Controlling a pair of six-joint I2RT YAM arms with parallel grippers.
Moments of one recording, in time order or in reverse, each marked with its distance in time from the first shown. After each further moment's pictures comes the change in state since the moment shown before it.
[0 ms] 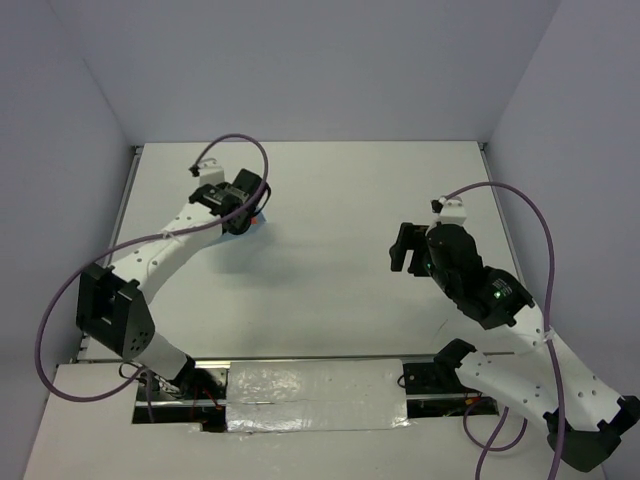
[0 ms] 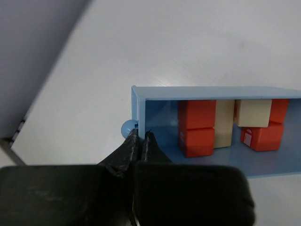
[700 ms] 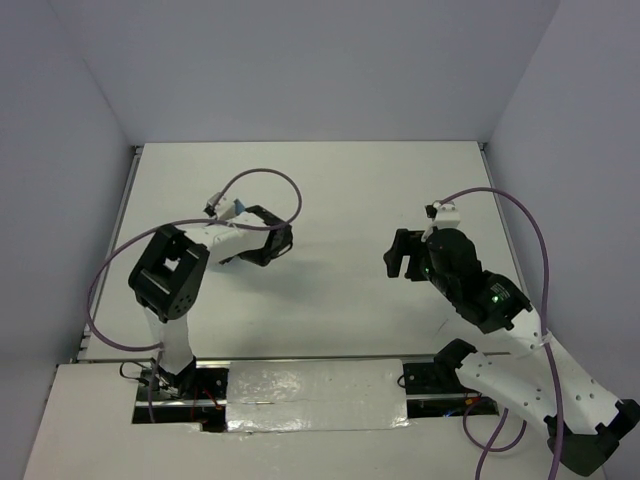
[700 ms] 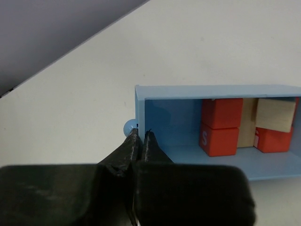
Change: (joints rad) left arm -0.079 0.331 -0.052 -0.378 -0.375 -1.000; right arm -0.010 -0.031 -0.061 0.051 -0.094 -0.030
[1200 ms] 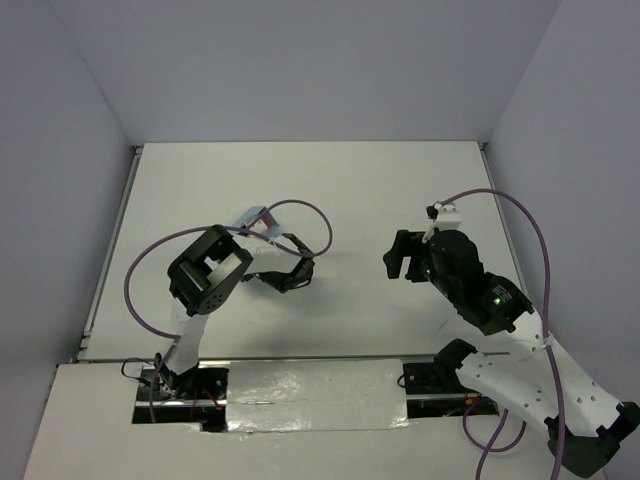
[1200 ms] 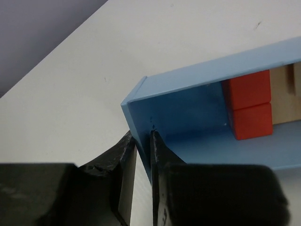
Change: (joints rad) left arm -0.189 0.185 -0.032 -0.017 -0.015 -0.128; right arm -0.002 -0.017 -0.005 0.003 -0.017 0.000
